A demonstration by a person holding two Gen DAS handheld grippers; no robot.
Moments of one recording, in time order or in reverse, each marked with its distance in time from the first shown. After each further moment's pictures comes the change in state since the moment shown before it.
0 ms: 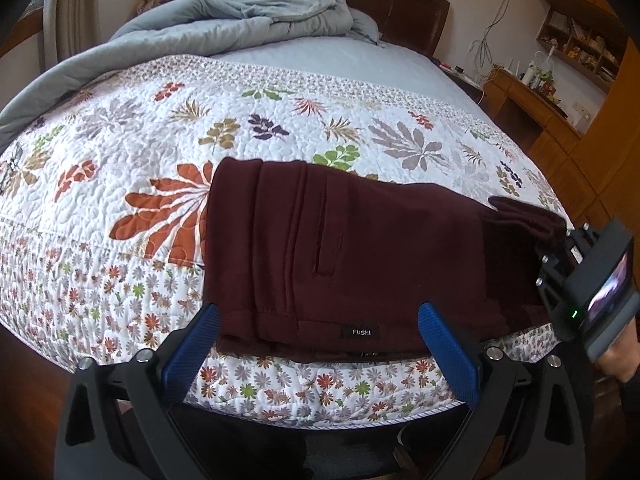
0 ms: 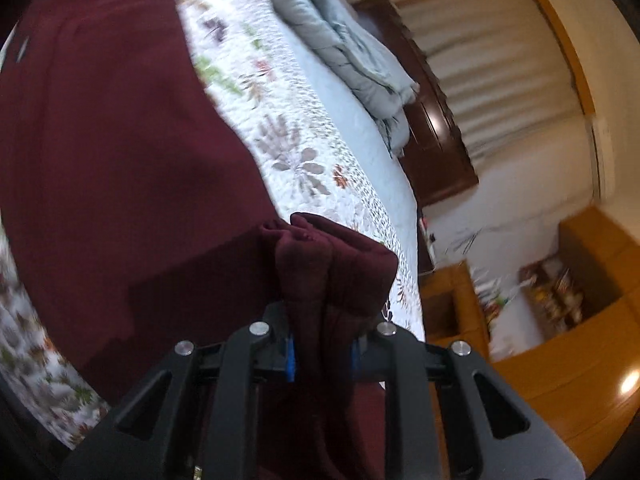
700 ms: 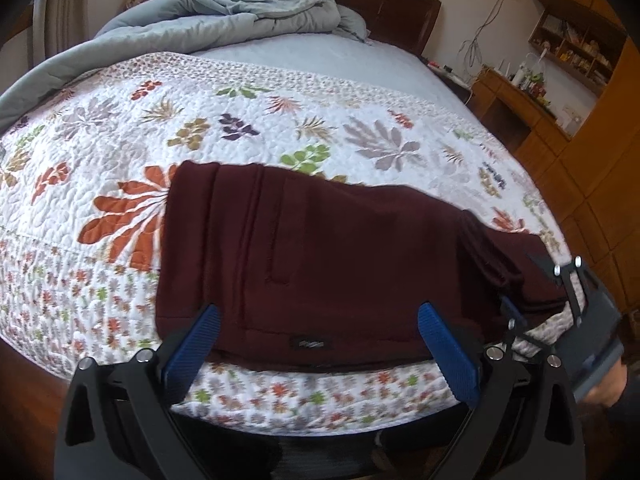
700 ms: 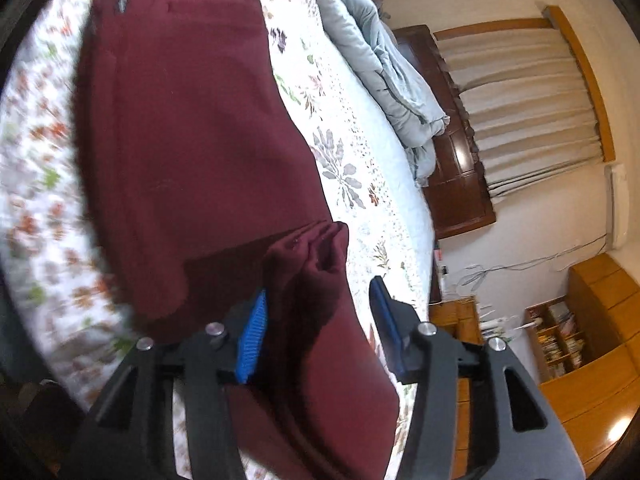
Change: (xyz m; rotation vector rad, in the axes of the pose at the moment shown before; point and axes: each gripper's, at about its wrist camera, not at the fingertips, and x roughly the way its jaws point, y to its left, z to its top) left arm 0.004 -0.031 0.010 -0.008 -0.002 -0.072; right arm -0.033 0.011 -0.023 -0.088 -0.081 0.089
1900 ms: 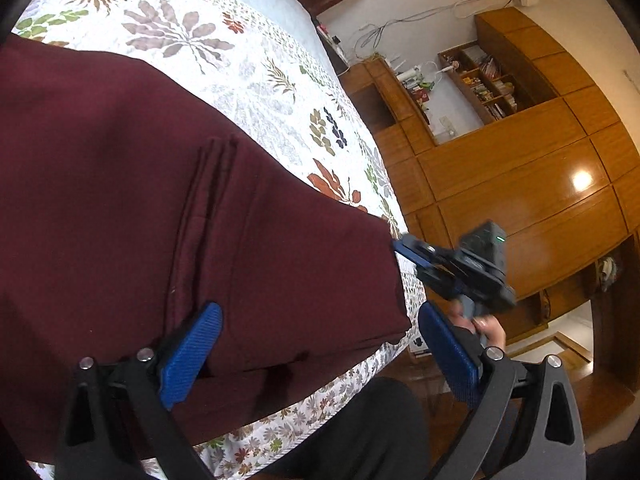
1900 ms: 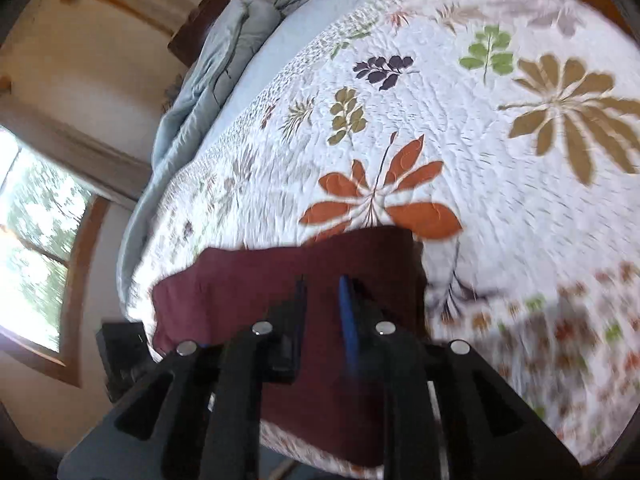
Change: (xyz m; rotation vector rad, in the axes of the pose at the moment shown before) left arm 0.153 -0.143 -0.017 -0.173 0.156 -0.691; right arm 0.171 -0.203 -0.280 1.582 0.162 0.992
